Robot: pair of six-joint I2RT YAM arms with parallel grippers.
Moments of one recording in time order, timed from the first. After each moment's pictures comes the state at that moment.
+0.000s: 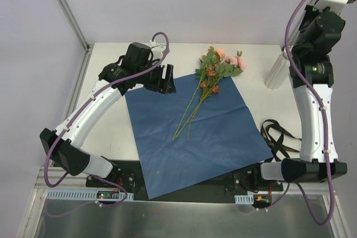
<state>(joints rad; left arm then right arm) -0.55 1.42 1.52 -0.84 0.32 -0.30 0.07 1.31 1.74 -0.25 0.55 -0.19</state>
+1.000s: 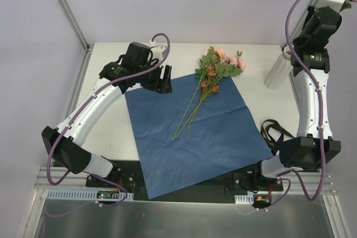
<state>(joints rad) -0.52 1.44 1.52 -0.87 0.28 -0.21 -0.10 1.49 1.75 -0.16 0.51 -0.20</state>
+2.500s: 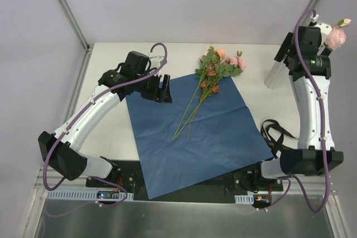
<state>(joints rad) -0.52 1.37 1.39 -0.87 0.37 -0.26 -0.04 1.45 1.76 -0.92 0.53 0.26</state>
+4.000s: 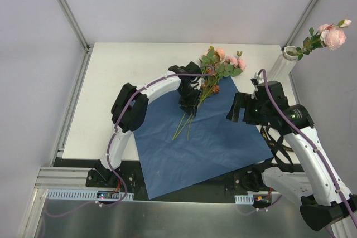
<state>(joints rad) -0.71 2.21 1.84 -0.96 0.40 -0.39 0.40 0.92 1.13 -1.10 -0.06 0.45</state>
